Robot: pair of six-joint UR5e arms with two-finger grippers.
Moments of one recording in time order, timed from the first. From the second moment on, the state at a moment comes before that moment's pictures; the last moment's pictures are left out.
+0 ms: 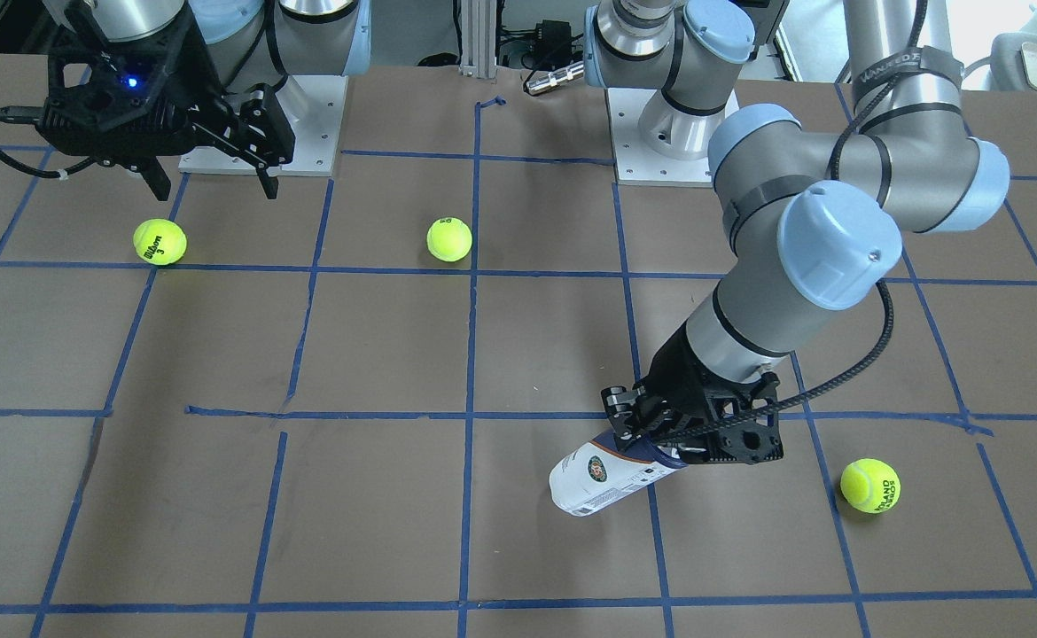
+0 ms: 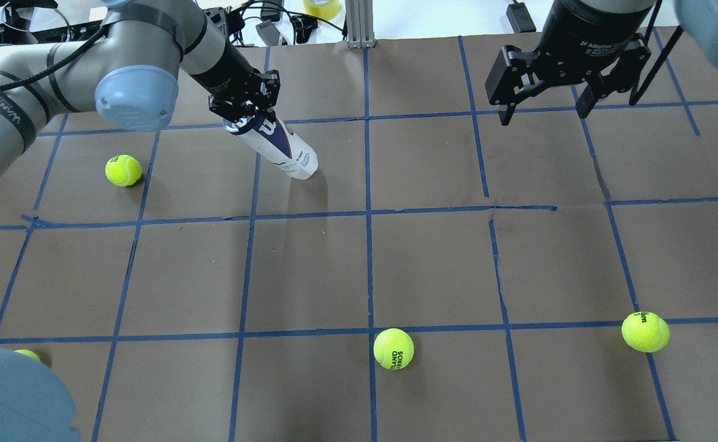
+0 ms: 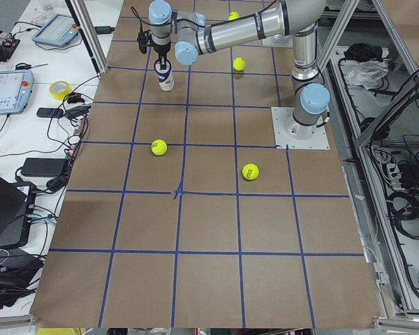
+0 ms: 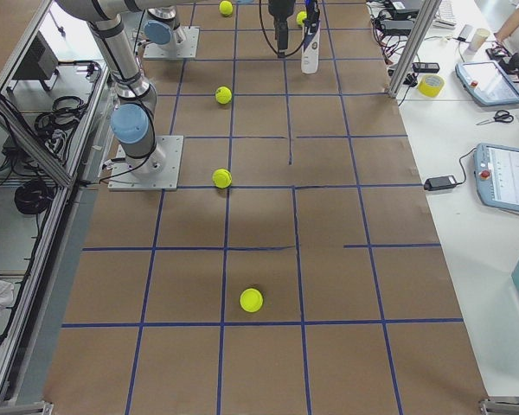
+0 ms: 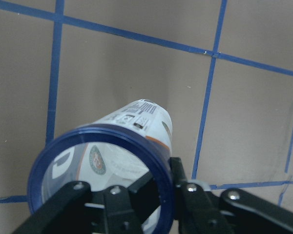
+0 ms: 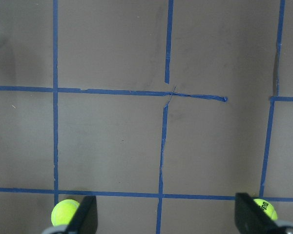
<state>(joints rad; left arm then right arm) -1.61 -1.93 -1.53 -1.11 1.36 -0.16 1.62 -1.57 1.45 -1.48 -1.57 0.00</state>
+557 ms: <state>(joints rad) -1.68 -1.95 -1.45 -1.21 1.50 -0.12 1.62 -1.57 1.45 -1.48 -1.57 0.00</state>
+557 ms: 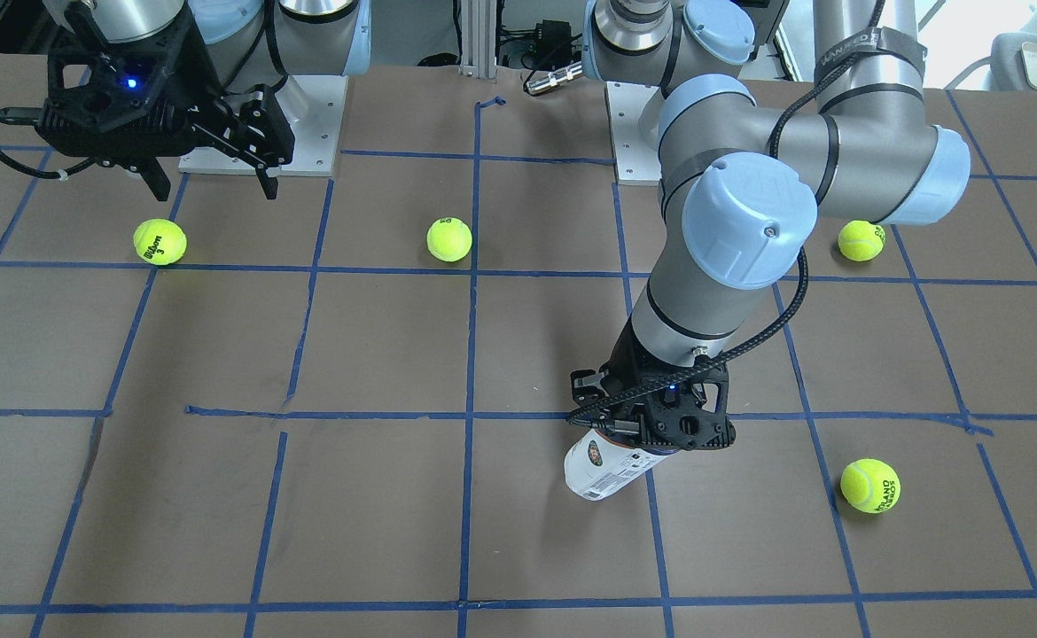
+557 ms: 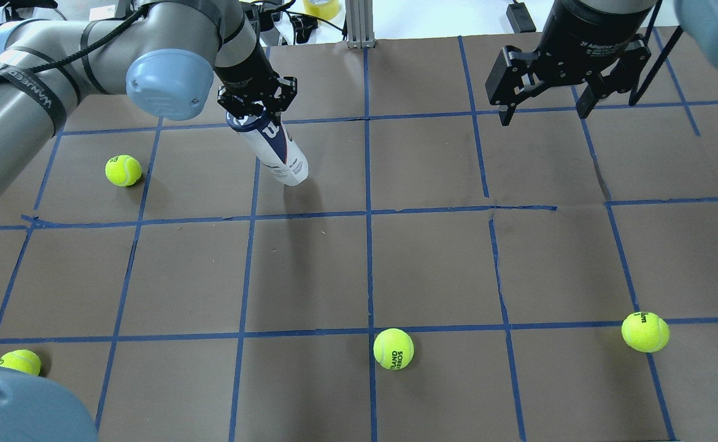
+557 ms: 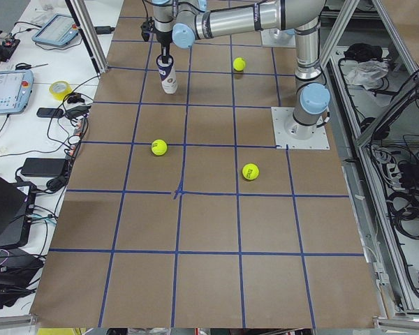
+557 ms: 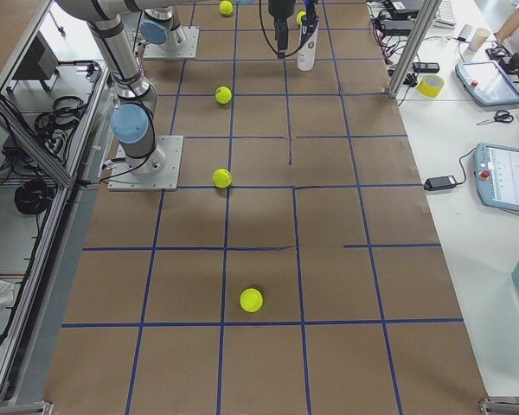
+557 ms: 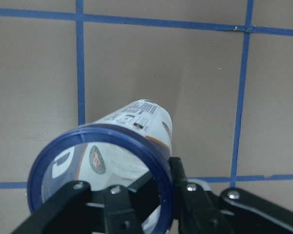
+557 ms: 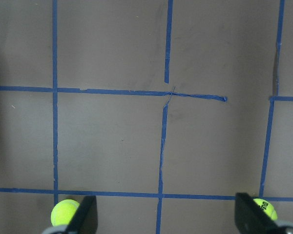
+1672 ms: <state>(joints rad) -1.71 -1.89 -1.44 -1.22 1.49 -0.10 1.61 -1.57 1.45 -1.48 -1.57 0.00</state>
